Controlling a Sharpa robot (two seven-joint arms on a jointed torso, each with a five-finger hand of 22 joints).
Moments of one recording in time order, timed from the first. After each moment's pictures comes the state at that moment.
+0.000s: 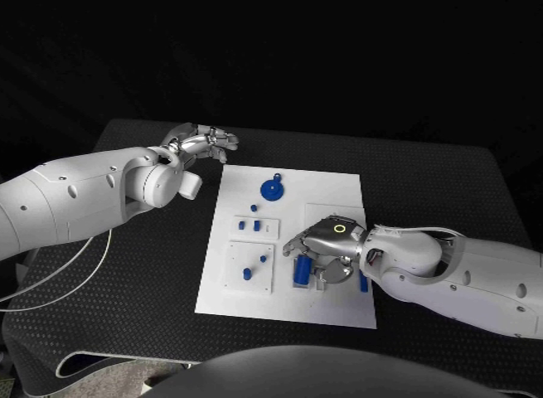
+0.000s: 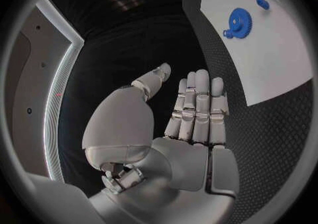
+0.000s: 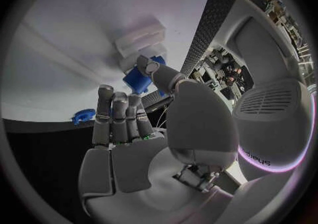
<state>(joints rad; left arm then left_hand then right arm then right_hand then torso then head) 1.25 -0.78 -0.13 1.20 -0.14 -0.23 0.23 1.12 -0.19 0.57 -0.13 0.06 0.89 0.16 0.30 0.51 1.17 0.11 0.13 0.25 0.99 0.00 0.93 0.57 0.02 0.78 -0.09 0.67 1.31 1.12 -0.72 -0.25 1.57 -1.82 -0.29 0.08 1.24 -0.30 0.75 -0.29 0.05 0.71 0.02 0.21 0.48 0.78 0.02 1.36 0.92 0.96 -0.07 1.40 1.00 0.26 0.87 0.07 1.07 1.27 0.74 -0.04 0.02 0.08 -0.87</state>
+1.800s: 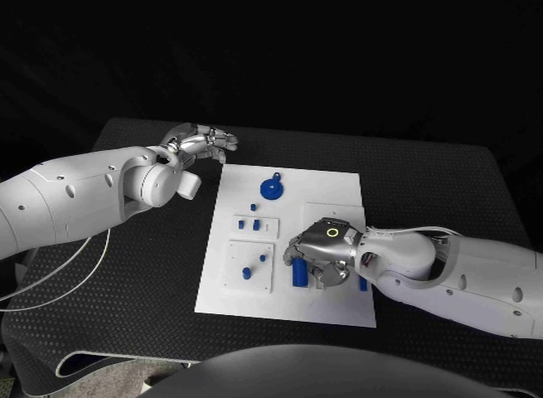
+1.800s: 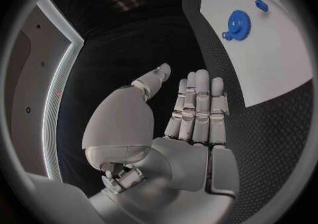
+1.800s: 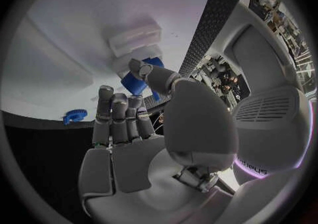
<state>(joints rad) 1.25 -0.78 -0.13 1.20 -0.14 -0.21 0.22 1.12 -0.19 0.57 -0.12 0.06 0.89 0.16 0.30 0.51 1.16 0.11 0.13 0.25 0.99 0.00 0.93 0.57 0.02 0.78 -0.09 0.67 1.31 1.12 -0.71 -0.25 1.59 -1.91 -0.25 0.07 1.30 -0.30 0.85 -0.28 0.05 0.85 0.04 0.31 0.50 0.76 0.02 1.40 0.90 0.92 -0.07 1.44 0.99 0.26 0.85 0.08 1.08 1.28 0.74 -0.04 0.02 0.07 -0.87</state>
